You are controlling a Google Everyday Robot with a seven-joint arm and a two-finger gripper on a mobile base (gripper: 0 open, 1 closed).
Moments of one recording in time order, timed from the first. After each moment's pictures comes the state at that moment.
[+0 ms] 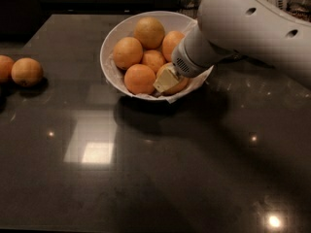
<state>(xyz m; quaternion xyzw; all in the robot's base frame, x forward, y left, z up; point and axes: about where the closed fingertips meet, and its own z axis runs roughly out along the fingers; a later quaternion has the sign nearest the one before) 0.587 -0.057 0.883 -0.39 0.86 0.04 0.32</state>
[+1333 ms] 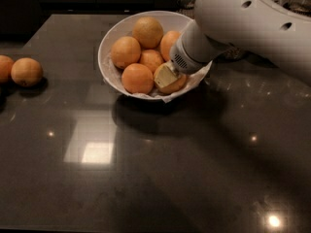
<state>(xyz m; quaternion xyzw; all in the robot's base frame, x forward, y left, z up) 0.592 -0.054 0.883 -0.39 0.87 0.05 0.31</state>
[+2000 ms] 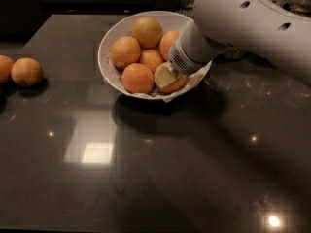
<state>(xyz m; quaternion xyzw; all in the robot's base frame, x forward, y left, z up) 0.592 -0.054 0.883 -0.39 0.87 0.05 0.31</state>
